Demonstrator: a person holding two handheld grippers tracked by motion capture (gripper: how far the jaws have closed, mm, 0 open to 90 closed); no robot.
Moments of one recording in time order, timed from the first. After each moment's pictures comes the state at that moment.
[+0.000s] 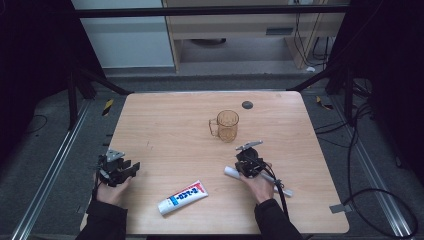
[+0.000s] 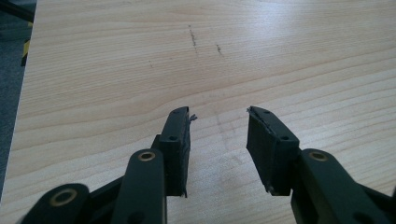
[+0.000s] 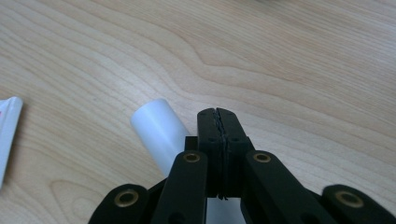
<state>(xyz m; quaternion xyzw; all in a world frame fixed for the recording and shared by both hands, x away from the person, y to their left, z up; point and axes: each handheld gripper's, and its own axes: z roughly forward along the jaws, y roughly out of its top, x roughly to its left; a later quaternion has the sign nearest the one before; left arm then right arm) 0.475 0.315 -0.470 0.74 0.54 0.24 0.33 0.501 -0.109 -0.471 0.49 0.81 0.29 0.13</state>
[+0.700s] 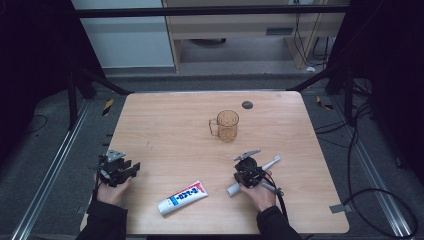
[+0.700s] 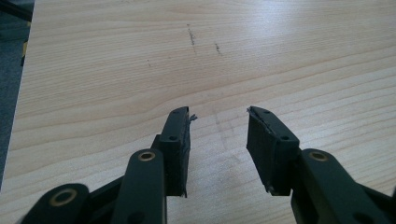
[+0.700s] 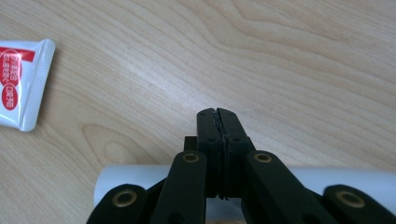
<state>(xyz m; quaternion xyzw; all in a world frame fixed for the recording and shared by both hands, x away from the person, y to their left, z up) 0.475 0.313 -0.470 0.74 0.54 0.23 0.32 0.475 -0.108 -0.478 0.47 0.84 0.27 0.11</state>
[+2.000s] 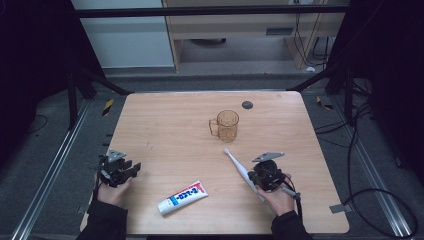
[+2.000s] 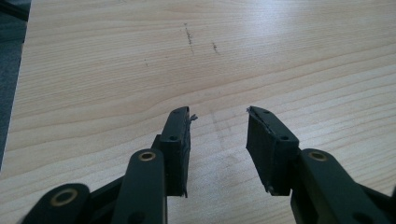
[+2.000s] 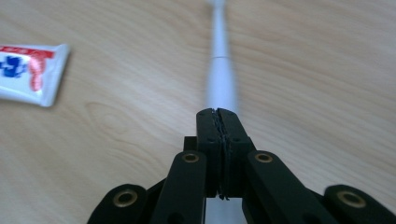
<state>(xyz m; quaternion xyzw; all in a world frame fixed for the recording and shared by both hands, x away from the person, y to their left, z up) 0.474 0.312 -0.470 0.74 0.54 0.23 0.32 0.451 -0.157 -0.449 0.48 0.81 0.31 0.14</state>
